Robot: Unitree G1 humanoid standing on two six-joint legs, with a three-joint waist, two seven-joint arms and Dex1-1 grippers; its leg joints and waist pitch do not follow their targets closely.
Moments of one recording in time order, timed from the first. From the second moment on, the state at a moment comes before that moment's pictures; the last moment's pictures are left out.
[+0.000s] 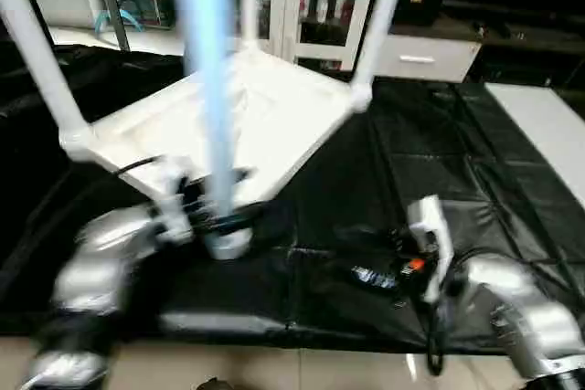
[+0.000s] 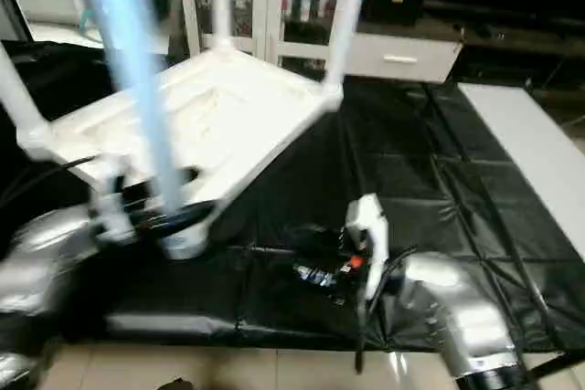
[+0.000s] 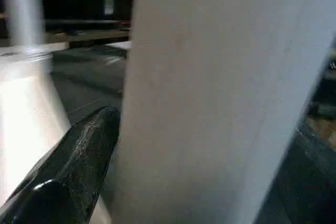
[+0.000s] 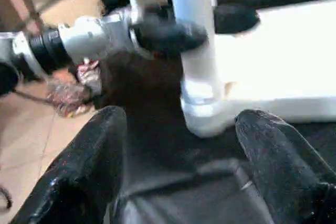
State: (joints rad) left arm -0.40 0.34 -0.03 0.36 -0.39 0.09 -1.13; right arm -0.13 -0.44 0.10 -0.06 0.56 0.33 1.09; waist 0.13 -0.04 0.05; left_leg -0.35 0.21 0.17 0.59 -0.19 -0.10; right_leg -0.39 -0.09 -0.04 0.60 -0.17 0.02
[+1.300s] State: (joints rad) left arm -0.68 0.40 -0.25 0.86 0.02 -0.20 -1.10; right arm -0.23 -0.44 0.10 -0.21 0.47 0.46 0.82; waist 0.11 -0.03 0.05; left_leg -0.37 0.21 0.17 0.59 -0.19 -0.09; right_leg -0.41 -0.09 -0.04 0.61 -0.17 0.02
